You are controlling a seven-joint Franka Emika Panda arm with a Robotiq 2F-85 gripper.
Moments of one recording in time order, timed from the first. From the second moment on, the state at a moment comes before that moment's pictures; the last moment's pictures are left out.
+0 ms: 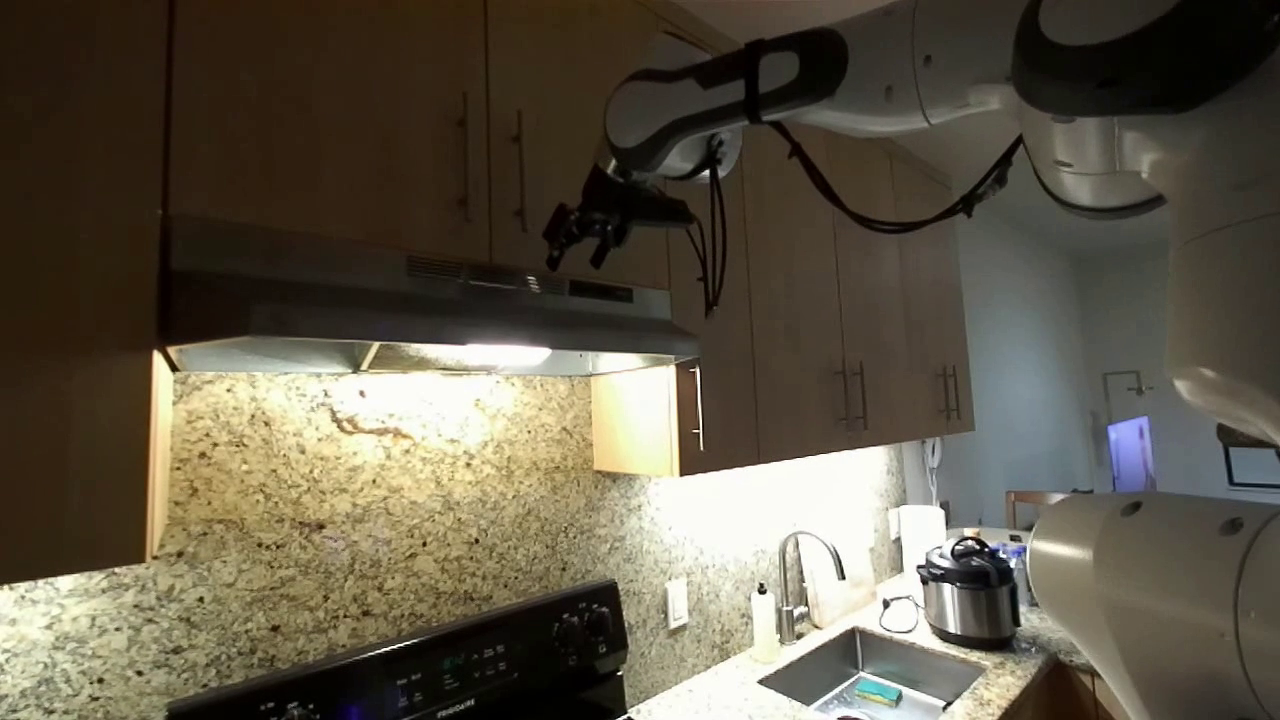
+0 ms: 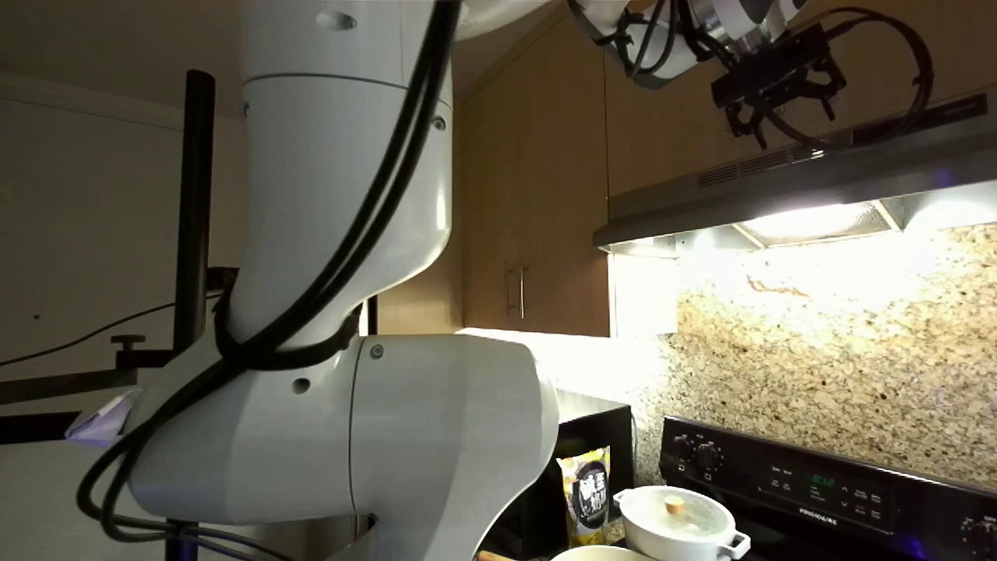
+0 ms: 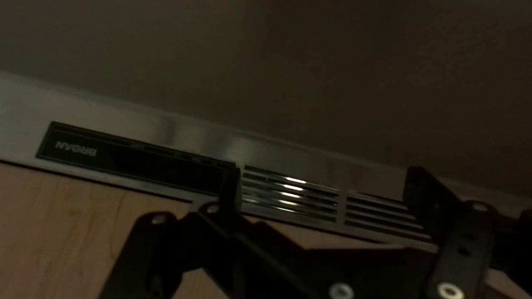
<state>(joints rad) 1.10 -0.24 -1.00 -1.58 -0.35 2.36 -0.06</state>
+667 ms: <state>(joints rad) 0.70 -0.15 -0.68 -1.59 -0.22 2.36 -0.09</state>
